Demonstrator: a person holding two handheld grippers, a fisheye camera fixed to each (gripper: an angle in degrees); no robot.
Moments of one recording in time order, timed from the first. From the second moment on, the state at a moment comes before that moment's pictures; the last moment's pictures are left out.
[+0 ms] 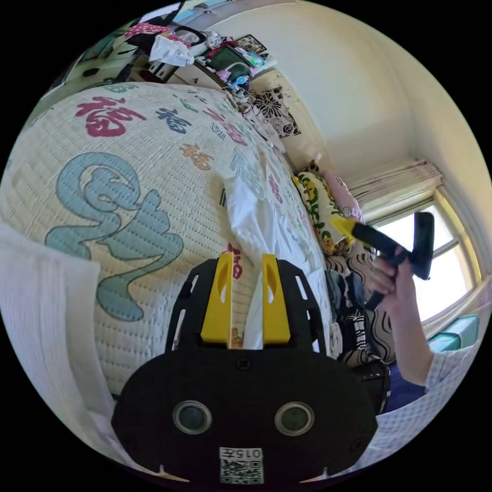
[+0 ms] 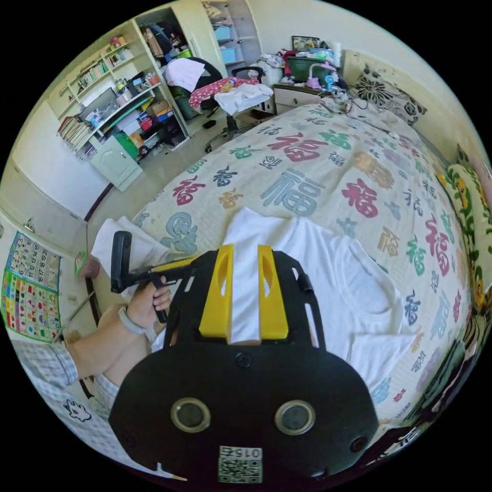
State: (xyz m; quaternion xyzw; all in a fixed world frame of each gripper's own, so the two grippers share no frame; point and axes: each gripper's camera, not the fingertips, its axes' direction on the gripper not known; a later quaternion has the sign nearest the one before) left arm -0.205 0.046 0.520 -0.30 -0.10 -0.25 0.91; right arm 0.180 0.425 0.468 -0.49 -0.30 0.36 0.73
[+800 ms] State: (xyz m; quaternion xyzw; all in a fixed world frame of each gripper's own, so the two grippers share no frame) left arm -0.230 0.136 0.526 -0.17 0.09 -0.29 0.94; right arm 0.216 0.388 0.633 -0.51 -0.39 0.36 0.68
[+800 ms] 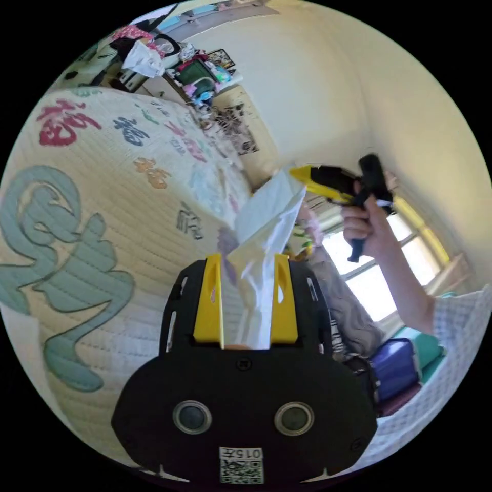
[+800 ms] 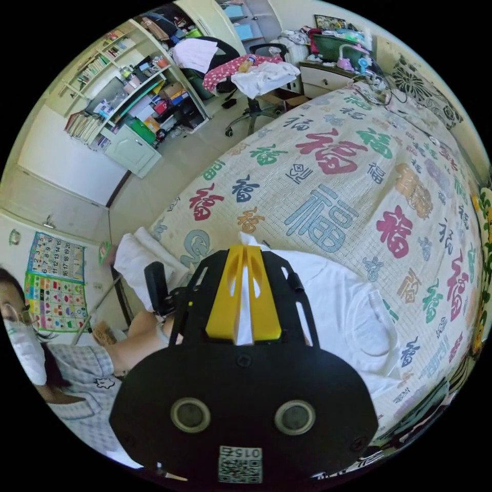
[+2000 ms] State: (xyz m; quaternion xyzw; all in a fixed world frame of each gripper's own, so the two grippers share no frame) left arm -0.100 0.103 0.620 -0.39 0.03 0.00 0.92; right arm 0.351 0.526 0.637 -0.57 -0.20 0.48 0.63
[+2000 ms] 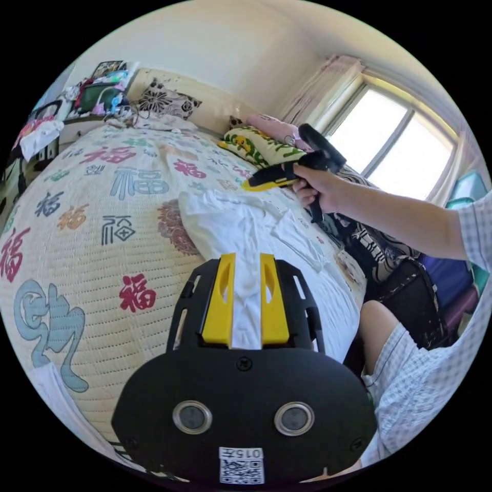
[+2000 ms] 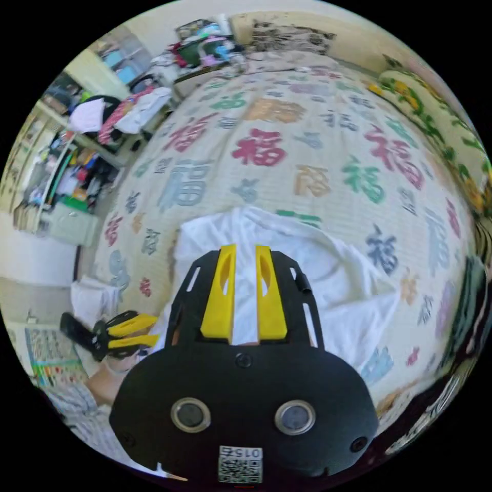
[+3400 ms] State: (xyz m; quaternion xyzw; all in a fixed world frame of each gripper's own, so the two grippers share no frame) left arm -0.112 0.061 0.651 -0.50 0.08 0.00 0.86; right arm 0.375 0.526 0.646 -0.72 -0.31 0.33 0.53
